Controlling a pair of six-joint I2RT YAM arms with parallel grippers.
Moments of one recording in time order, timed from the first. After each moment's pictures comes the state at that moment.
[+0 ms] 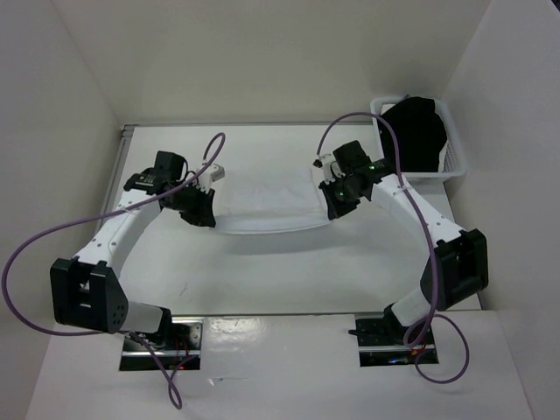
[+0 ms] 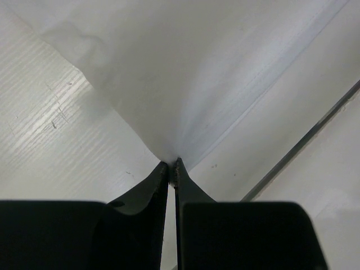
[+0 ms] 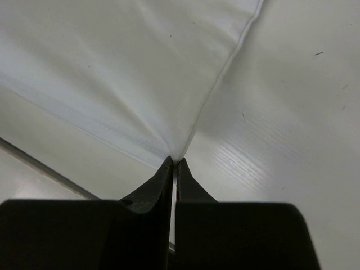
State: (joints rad) left arm -0.14 1.38 1.14 -0.87 0.53 0.31; right arm 0.40 1.51 1.28 -0.88 -0.19 -0.09
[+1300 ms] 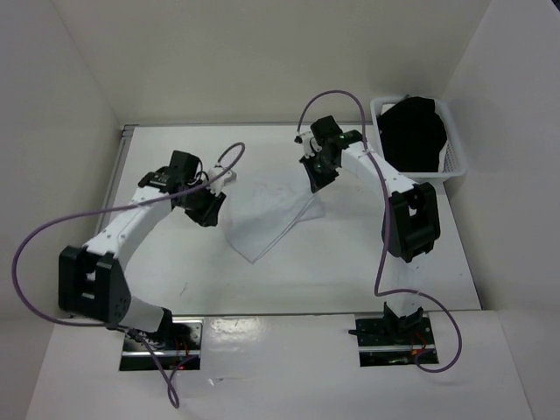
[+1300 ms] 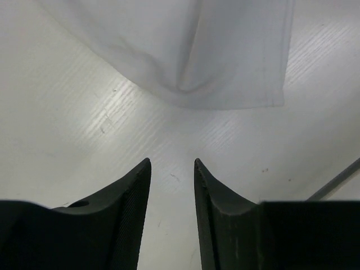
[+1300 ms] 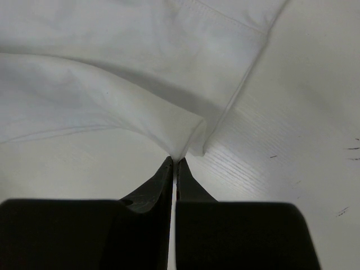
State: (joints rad) left arm -0.20 1.49 1.16 -0.81 0.35 0.40; right arm 0.40 1.96 1.71 -0.88 -0.17 -0.12
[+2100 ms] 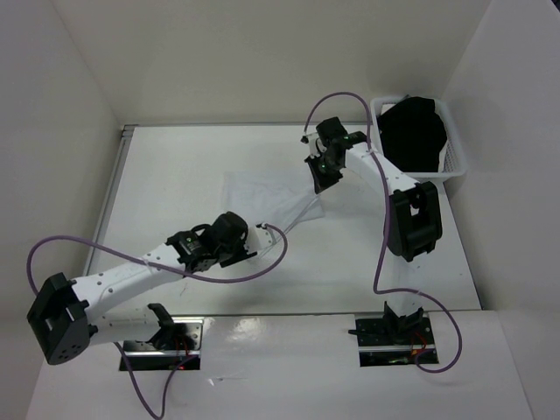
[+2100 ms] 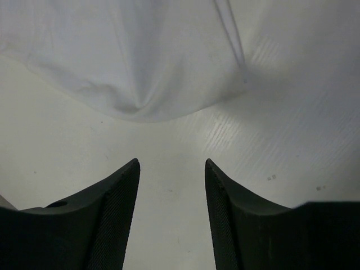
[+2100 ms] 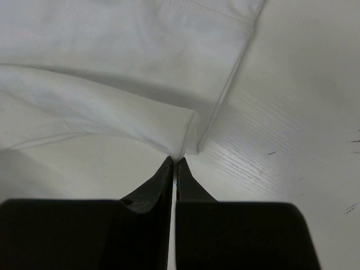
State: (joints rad) left arm -0.81 1.14 0.77 -0.54 -0.20 0.47; right arm 0.36 1.96 1.68 -0.85 -0.18 -0.08
